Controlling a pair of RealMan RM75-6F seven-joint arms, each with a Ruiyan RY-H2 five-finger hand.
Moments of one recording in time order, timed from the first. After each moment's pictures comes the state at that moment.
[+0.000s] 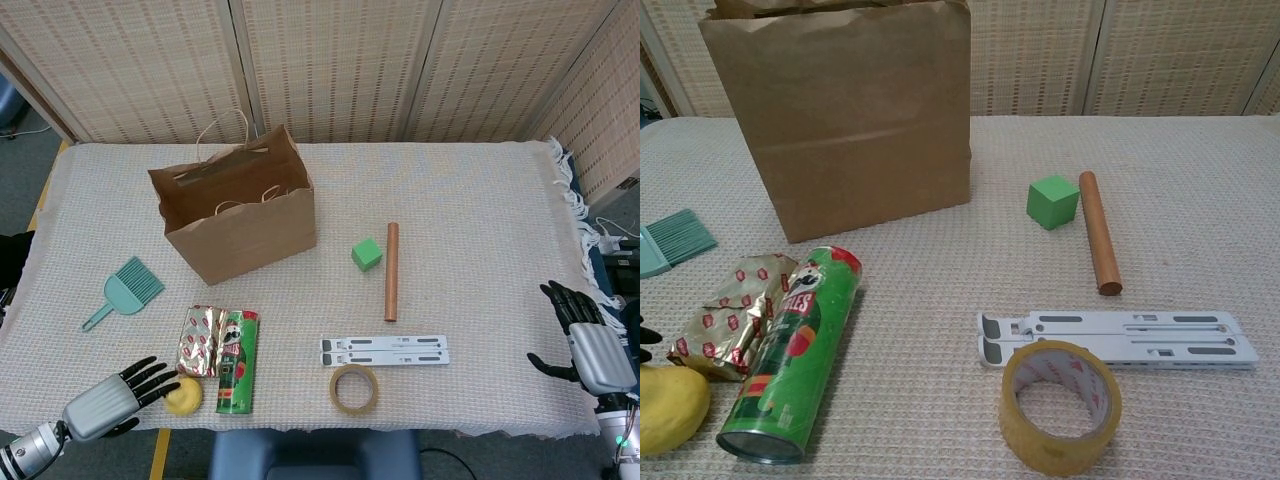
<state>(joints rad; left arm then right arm) -0.38 -1.20 0.31 -1.13 2.10 1.41 -0.15 0.10 -1.02 0.03 -1.70 -1.45 1.35 0.14</state>
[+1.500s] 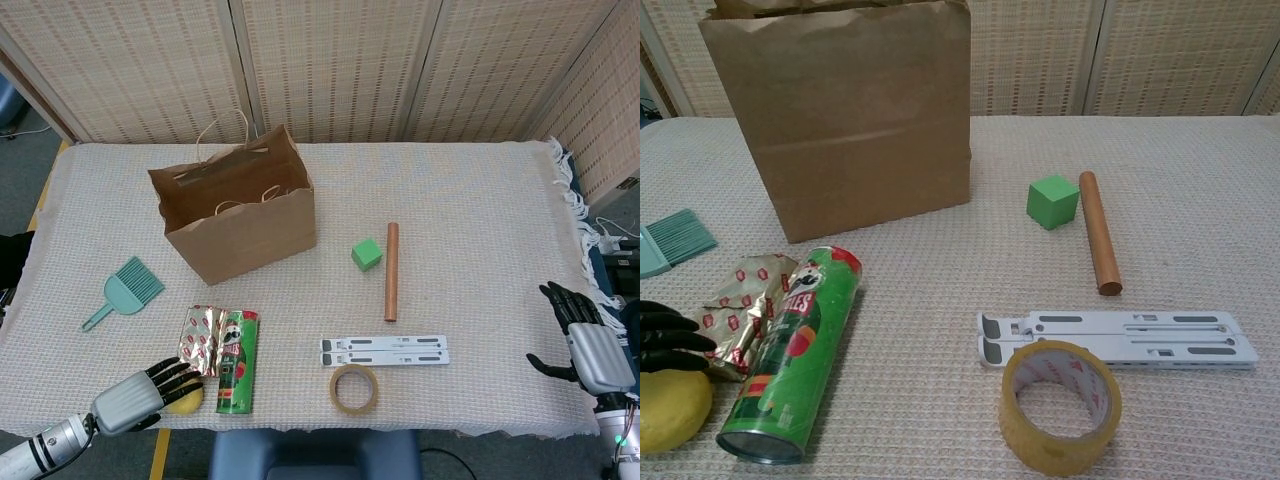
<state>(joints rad) -0.46 -1.26 0.33 -1.18 2.07 1.33 -0.10 0.11 -1.01 0.03 -1.72 -1.44 1.33 0.13</state>
